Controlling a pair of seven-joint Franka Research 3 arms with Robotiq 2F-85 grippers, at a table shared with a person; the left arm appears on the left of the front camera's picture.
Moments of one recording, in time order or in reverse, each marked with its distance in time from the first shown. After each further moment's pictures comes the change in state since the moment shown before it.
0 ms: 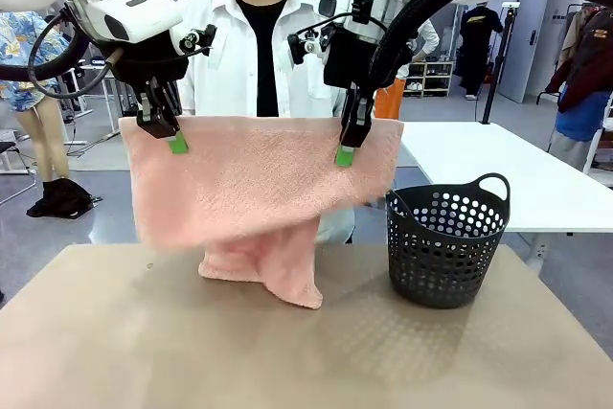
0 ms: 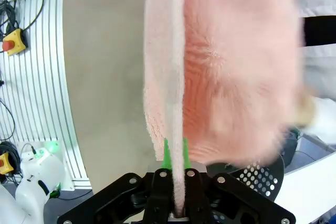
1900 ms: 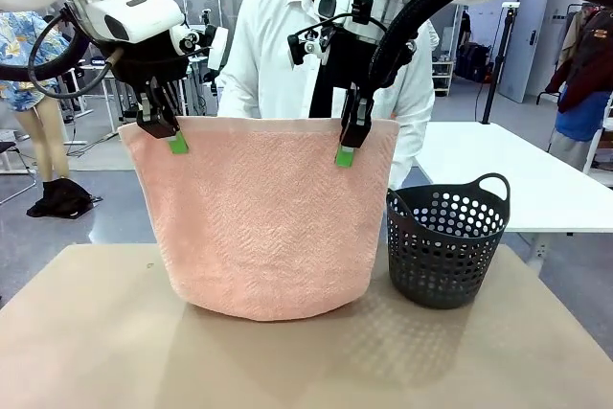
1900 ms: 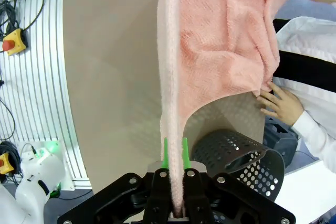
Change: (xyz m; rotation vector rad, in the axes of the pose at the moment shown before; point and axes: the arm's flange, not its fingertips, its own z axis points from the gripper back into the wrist) left arm 0.000 0.000 0.000 0.000 0.000 0.000; right arm 0.000 0.000 0.000 0.001 0.001 0.000
